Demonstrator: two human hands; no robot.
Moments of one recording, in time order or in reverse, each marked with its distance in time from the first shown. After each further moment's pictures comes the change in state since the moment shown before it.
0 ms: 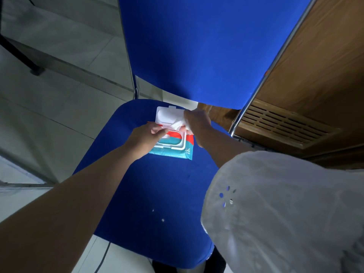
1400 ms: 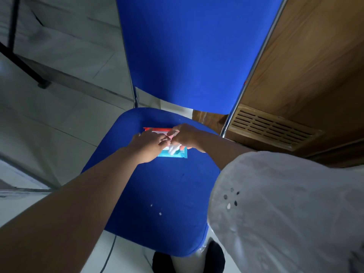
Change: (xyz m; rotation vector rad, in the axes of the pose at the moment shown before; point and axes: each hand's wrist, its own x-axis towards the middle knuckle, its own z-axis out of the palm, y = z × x) left_hand -0.030 0.028 -0.002 0.663 -0.101 0.177; right_hand -0.051 -0.010 -0.024 -0.532 -0.448 -0.228
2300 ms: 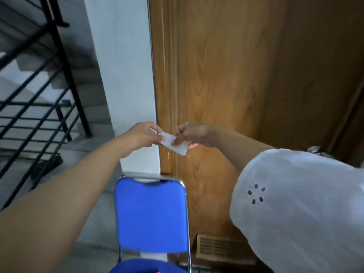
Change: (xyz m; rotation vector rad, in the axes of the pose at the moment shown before) left_hand -0.180 0.220 -0.489 -0.722 0.354 0.393; right_hand -0.369 -0.269 -0.322 0.043 0.465 -0.311
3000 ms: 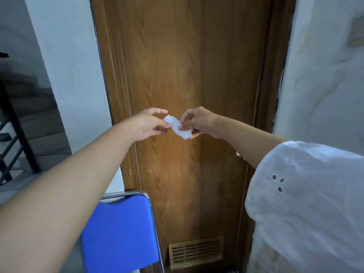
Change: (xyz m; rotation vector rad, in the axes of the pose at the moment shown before) left_hand -0.056 0.153 0.066 -0.378 -0.238 0.126; right_hand -0.176 -0.021 -0.074 0.092 0.484 -0.039
